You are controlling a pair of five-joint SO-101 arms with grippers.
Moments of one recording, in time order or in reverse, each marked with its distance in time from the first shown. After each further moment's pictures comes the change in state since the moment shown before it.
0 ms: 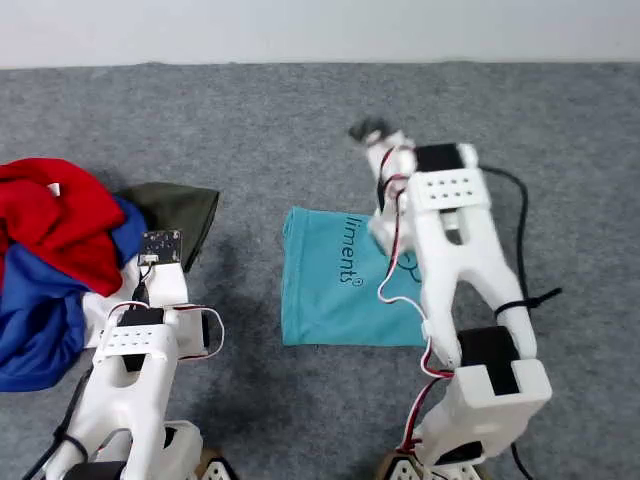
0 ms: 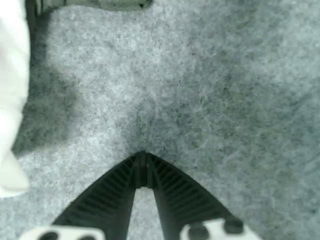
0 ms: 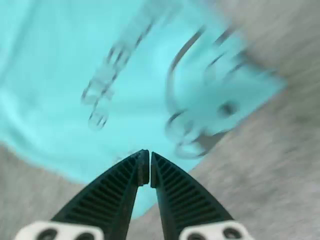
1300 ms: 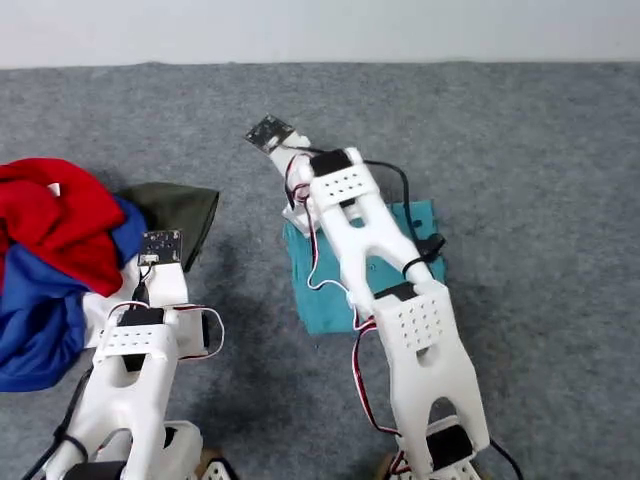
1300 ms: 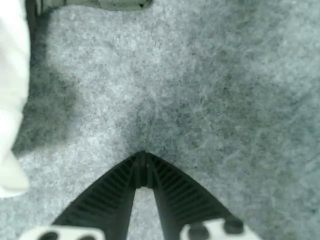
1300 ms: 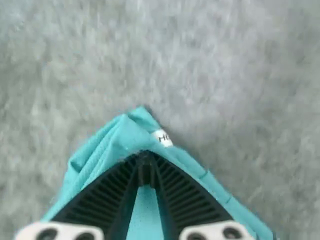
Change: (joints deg) left arm 0.0 0.0 0.0 0.0 0.0; right arm -15.9 40.8 -32.9 -16.3 -0.4
